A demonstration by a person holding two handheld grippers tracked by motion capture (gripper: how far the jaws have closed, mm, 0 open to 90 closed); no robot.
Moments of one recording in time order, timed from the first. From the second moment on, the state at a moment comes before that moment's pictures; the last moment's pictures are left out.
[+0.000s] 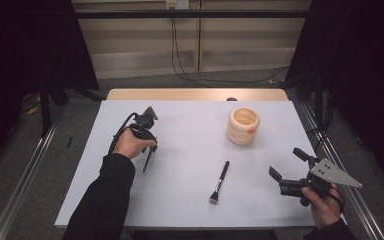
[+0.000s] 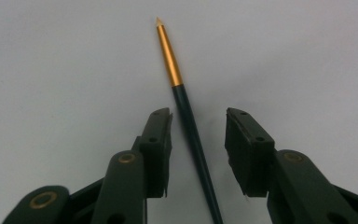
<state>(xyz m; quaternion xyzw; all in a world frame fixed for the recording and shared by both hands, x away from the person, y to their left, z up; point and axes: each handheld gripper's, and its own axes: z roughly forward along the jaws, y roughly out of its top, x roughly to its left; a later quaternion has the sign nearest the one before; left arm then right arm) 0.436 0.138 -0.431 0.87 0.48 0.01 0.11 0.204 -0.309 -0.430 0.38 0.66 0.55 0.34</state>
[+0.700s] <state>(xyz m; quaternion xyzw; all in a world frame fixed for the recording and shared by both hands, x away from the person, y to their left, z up) 0.431 0.148 -0.443 0.86 0.50 -0.01 0.10 0.205 -0.308 -0.431 0.38 0.66 0.55 0.35</state>
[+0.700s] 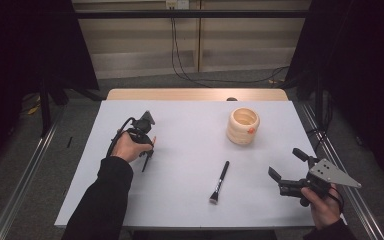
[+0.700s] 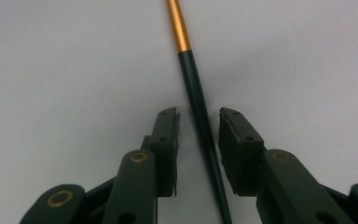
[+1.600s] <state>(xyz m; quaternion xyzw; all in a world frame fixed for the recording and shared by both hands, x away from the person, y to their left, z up) 0.428 0.146 -0.446 0.87 0.48 0.00 0.08 0.204 -0.306 -0.431 0.38 0.66 0.55 0.34</state>
